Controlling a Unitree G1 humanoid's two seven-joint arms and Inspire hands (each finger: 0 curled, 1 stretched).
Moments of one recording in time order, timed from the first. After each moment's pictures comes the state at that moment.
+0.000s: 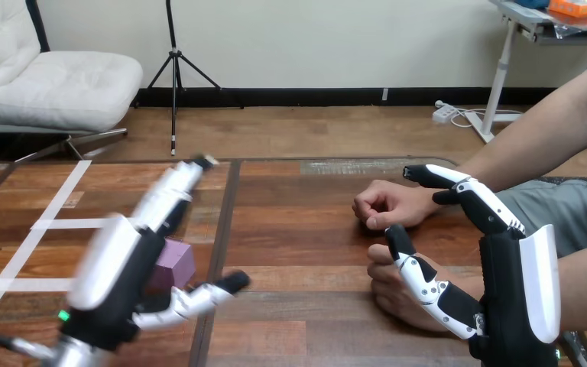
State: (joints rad) left arm 0.01 0.30 0.23 0.47 0.59 -1.07 0.08; right arm 0.27 -0.16 0.06 -0.03 -0.64 -0.72 -0.54
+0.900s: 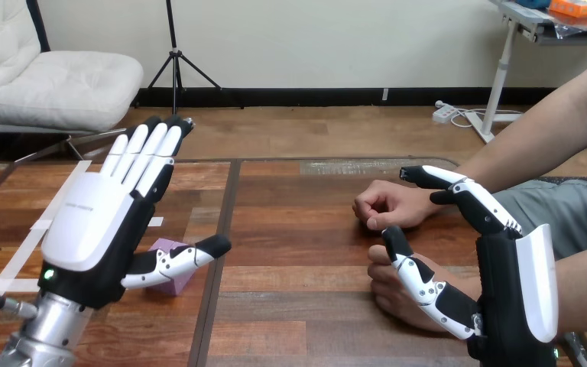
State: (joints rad) left arm -0.11 0.50 0.09 0.47 0.91 -0.86 0.51; right arm 0.27 -0.16 0.06 -0.03 -0.64 -0.72 -0.53
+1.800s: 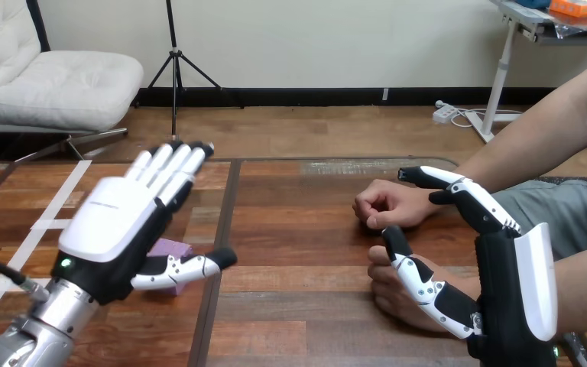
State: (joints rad) left arm -0.20 0.61 -0.08 0.58 0.87 -0.79 0.40; right arm 0.27 -0.16 0.06 -0.03 -0.63 -0.72 -0.51
